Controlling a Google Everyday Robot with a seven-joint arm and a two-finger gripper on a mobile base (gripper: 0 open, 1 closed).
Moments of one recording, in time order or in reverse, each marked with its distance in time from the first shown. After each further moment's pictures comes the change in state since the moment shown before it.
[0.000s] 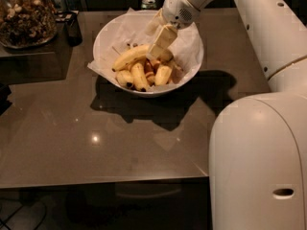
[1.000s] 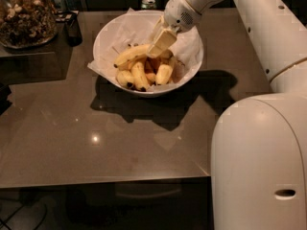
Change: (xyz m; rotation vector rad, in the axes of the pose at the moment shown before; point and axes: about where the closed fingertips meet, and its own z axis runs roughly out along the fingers) arm 0.010 0.000 0.005 -0.005 0.008 0.023
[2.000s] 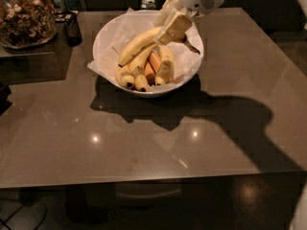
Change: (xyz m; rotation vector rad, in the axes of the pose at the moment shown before) arm -0.043 0.044 -0.074 0.207 -0.032 -0.163
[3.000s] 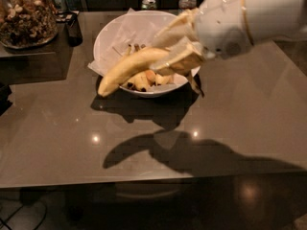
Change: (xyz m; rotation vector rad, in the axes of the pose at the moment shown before) arm -0.053 0.124 -0.045 0.171 -0.211 -0.049
